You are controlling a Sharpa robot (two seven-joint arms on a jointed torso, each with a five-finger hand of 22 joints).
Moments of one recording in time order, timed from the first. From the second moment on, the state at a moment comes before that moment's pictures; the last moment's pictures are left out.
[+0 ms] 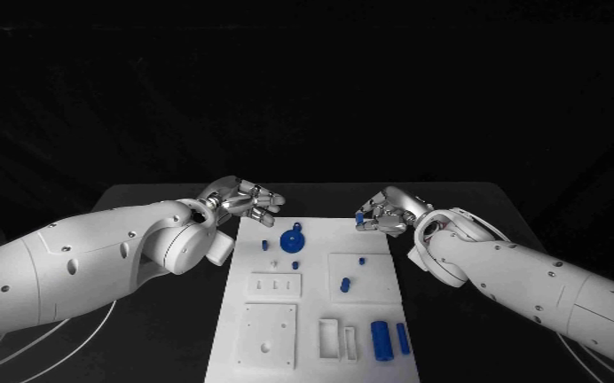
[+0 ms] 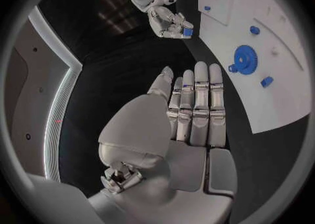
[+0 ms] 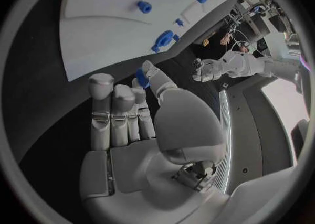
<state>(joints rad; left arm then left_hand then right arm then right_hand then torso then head) 1.42 -0.76 -0.21 1.37 -0.26 -0.27 0.11 1.35 0.09 -0.09 -0.06 0.18 1.16 0.09 0.06 0.07 1.35 0.04 0.06 0.06 1.34 0.01 0.29 0.13 0.05 1.08 0.00 0.47 0.22 1.08 -0.66 0.17 1.19 -1.28 -0.34 0.01 1.29 -0.01 0.24 -0.21 0.22 1.21 0.06 0.06 0.09 1.19 -0.03 1.03 1.04 1.41 -0.09 1.01 1.04 0.08 1.45 -0.11 0.67 1.31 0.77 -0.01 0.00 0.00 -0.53</state>
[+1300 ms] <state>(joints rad) 1.45 -0.57 -0.21 1.28 -0.43 -0.16 -0.28 1.18 -0.02 -0.06 0.15 0.06 1.14 0.08 0.06 0.07 1.46 0.01 0.13 0.08 1.29 -0.04 0.68 0.30 0.04 1.03 -0.05 0.70 0.43 1.09 -0.52 0.17 1.27 -1.42 -0.31 -0.19 1.27 -0.04 0.27 -0.18 0.24 1.21 0.06 0.06 0.10 1.19 -0.04 1.03 1.03 1.41 -0.09 1.01 1.05 0.08 1.46 -0.11 0.68 1.31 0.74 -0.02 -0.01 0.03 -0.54</state>
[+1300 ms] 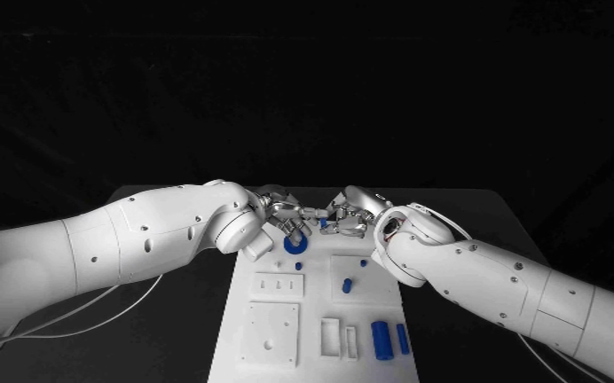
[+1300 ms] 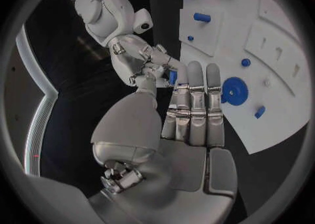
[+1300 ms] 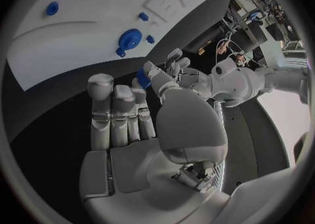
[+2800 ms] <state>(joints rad) 1.44 -0.55 -0.22 1.26 -0.47 -0.13 -0.34 1.20 0.03 -0.04 0.08 0.44 1.25 0.03 0.07 0.21 1.47 -0.01 0.12 0.07 1.30 -0.05 0.70 0.32 0.04 1.05 -0.07 0.69 0.47 1.09 -0.52 0.16 1.30 -1.44 -0.28 -0.20 1.28 -0.05 0.27 -0.18 0.24 1.22 0.06 0.06 0.12 1.20 -0.03 1.03 1.03 1.41 -0.09 1.01 1.05 0.08 1.46 -0.11 0.68 1.31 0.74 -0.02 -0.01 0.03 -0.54</state>
